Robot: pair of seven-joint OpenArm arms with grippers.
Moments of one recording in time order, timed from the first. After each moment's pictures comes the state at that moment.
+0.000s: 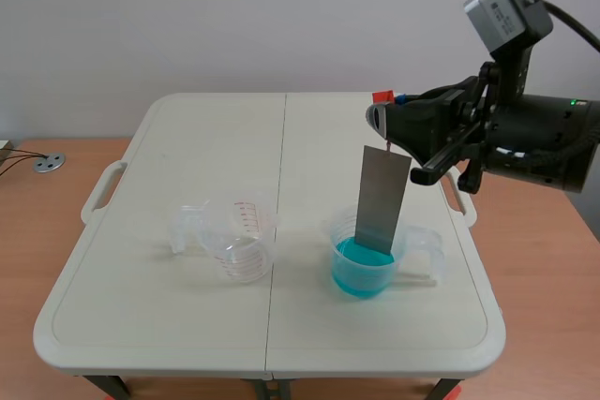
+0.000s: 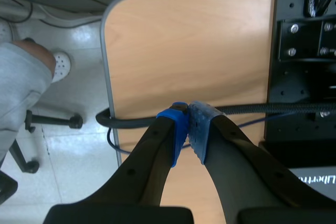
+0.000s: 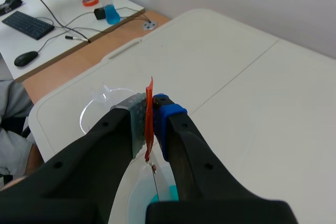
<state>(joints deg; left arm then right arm) 60.1 -18.0 -4.4 82.6 -14.5 -8.2 0.8 -4.1 23.1 -2.2 96.5 33.9 45.3 -17.9</state>
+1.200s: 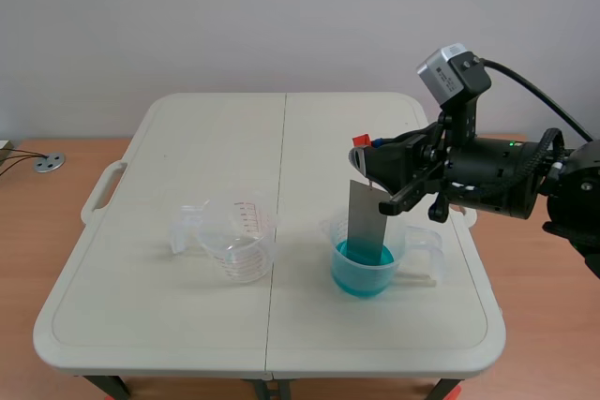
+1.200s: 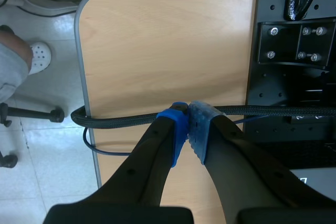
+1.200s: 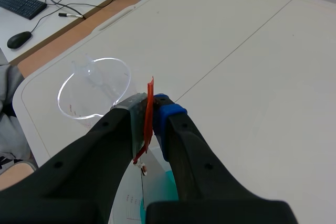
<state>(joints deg) 57.5 -14.5 -4.5 82.6 -14.5 -10.0 5.4 1.5 20.8 -8.3 82.7 27.1 45.1 -12.5</state>
